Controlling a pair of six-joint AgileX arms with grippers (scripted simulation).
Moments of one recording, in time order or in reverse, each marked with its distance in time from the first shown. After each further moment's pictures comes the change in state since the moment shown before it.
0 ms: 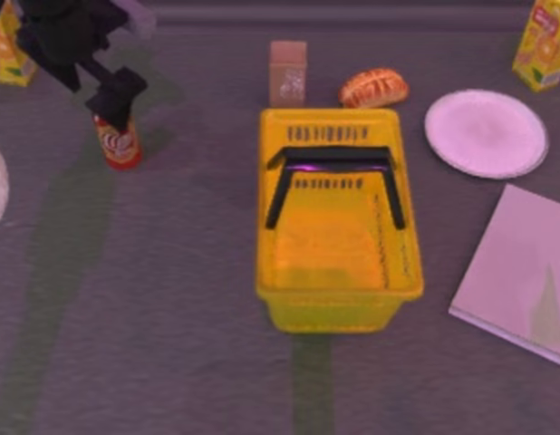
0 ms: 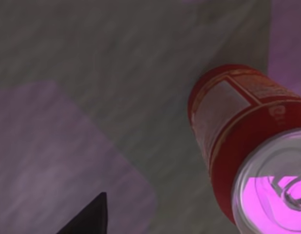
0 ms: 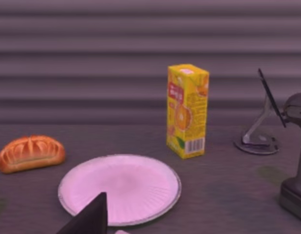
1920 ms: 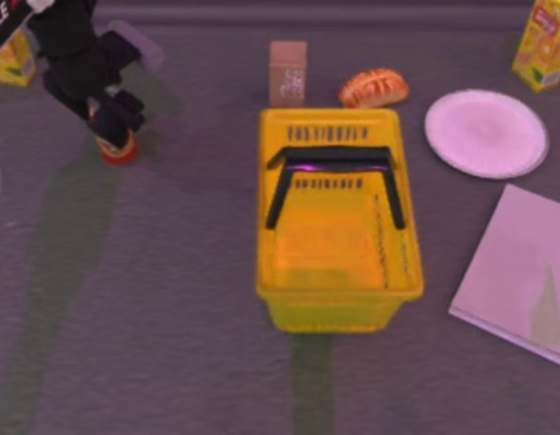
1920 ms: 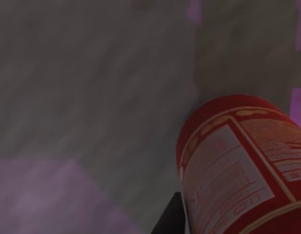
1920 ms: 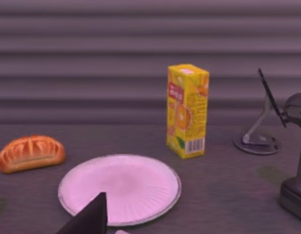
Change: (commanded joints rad) left arm -0.005 -0.061 -0.318 0.258 -0.001 -0.006; right arm 0.000 0.000 0.000 0.000 0.000 0.000
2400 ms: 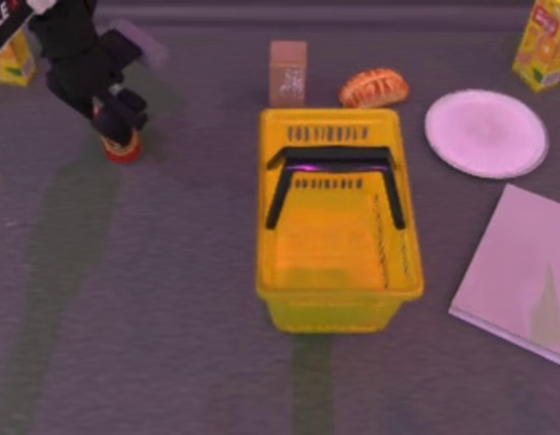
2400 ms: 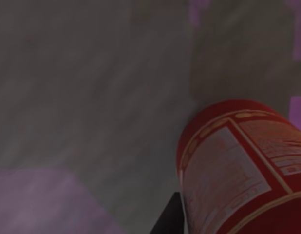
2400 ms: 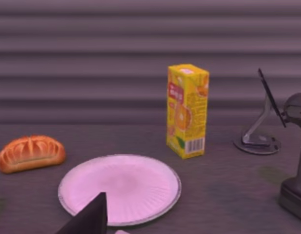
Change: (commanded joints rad) left arm 0.000 -0.005 -0.016 0.030 0.020 -0.009; right arm 0.000 0.000 0.000 0.000 0.000 0.000
